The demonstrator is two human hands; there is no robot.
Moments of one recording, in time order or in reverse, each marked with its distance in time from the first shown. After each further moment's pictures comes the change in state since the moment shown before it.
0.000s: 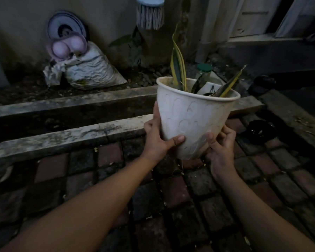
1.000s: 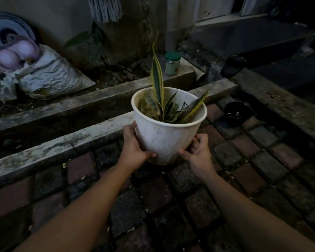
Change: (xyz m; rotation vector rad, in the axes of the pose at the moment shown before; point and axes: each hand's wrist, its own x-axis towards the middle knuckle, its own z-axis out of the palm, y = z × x) left_hand 0.019 -0.062 0.030 0.116 -0.135 -0.065; right_hand 0.018 0.072 -0.059 -0.183 -0.102 0.064
